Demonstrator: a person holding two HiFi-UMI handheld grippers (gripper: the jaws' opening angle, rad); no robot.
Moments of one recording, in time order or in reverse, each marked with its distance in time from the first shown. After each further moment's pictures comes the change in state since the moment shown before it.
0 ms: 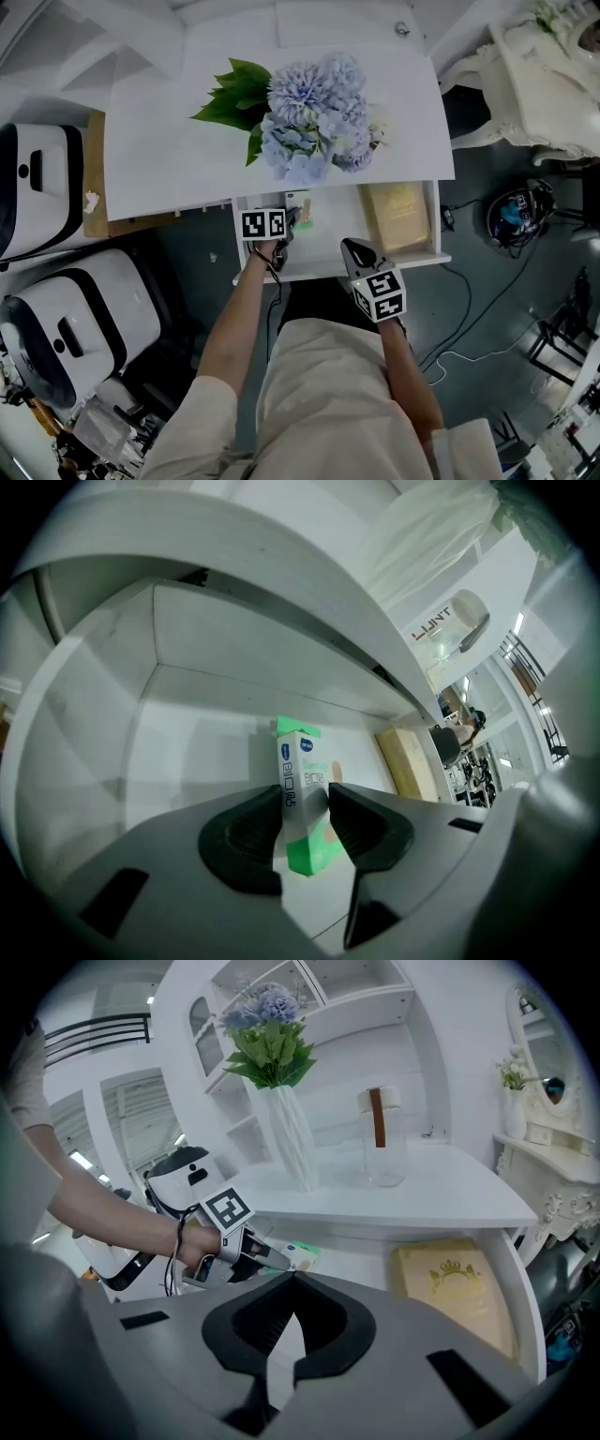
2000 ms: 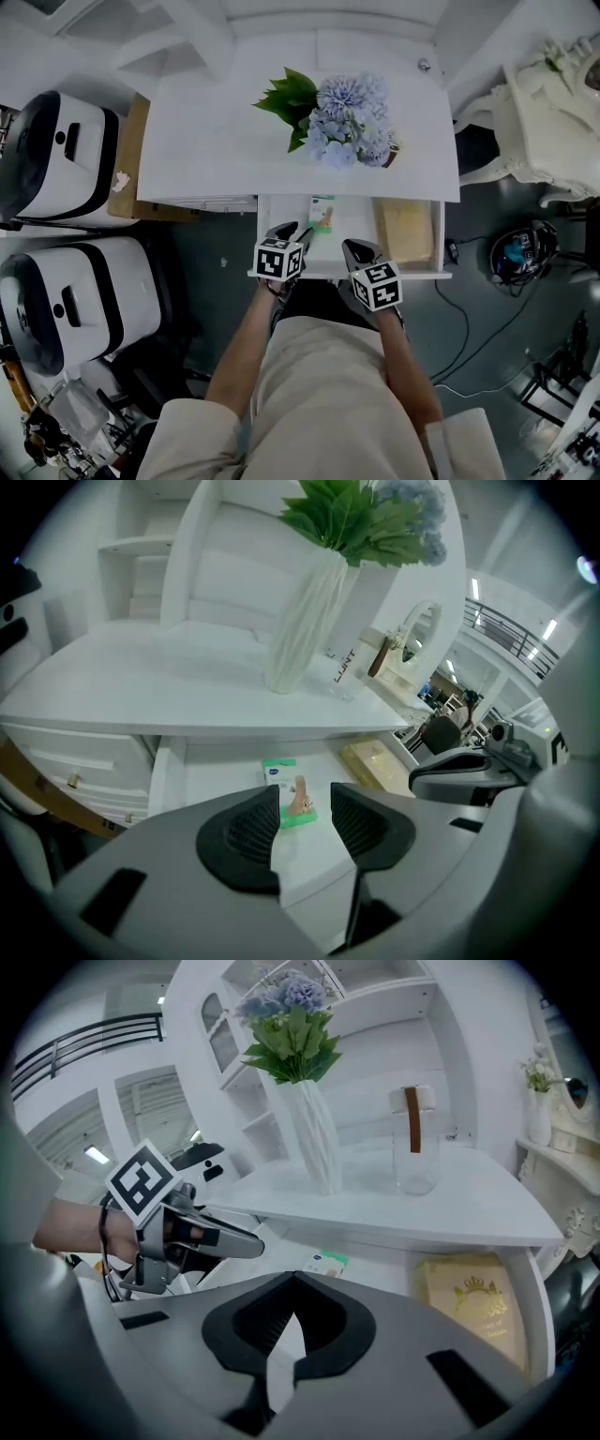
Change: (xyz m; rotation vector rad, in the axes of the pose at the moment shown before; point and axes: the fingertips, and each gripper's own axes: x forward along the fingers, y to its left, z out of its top) left arm -0.104 -0.063 -0.007 0.249 -0.225 0.063; right arm 0.010 0.026 0.013 -0.053 0.019 0.079
